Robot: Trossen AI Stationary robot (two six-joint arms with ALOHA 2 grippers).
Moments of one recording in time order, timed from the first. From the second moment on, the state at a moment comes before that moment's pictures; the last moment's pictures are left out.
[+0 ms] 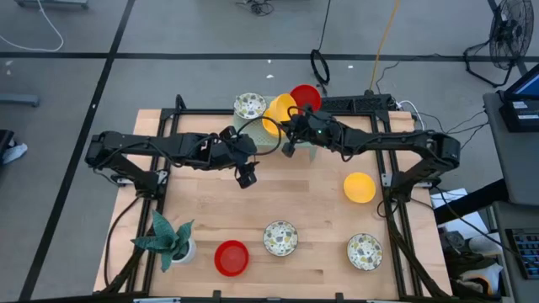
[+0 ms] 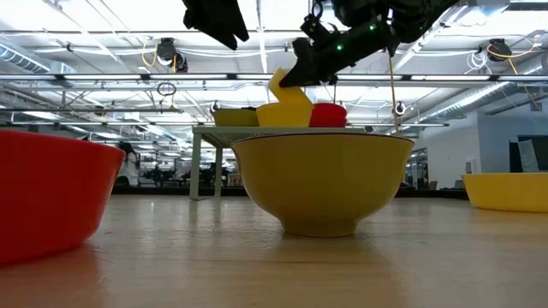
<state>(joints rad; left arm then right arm) -0.04 1.48 1.45 -0.81 -0.41 -0.25 -0.31 1.52 1.00 0.27 0.18 -0.12</state>
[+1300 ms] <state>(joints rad) -0.04 1.48 1.45 -0.87 -0.39 -0.25 -0.06 1.17 0.99 -0.55 0.10 0.14</state>
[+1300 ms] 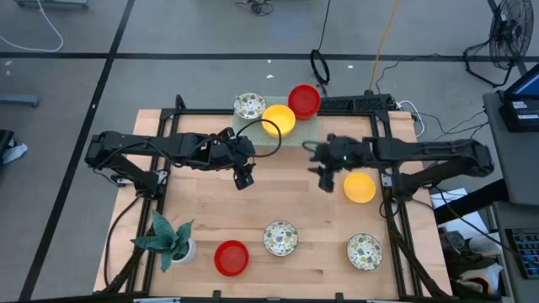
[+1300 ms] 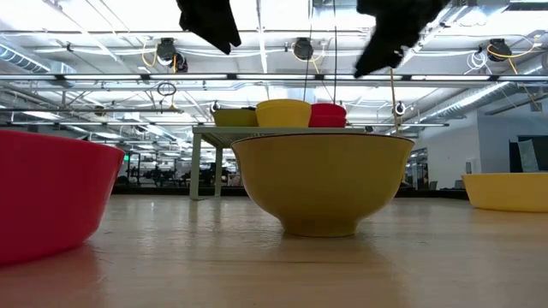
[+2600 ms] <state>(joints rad) -0.07 1.48 1.45 -0.87 -0.36 -0.29 0.08 1.16 0.60 -0.97 -0.01 0.96</state>
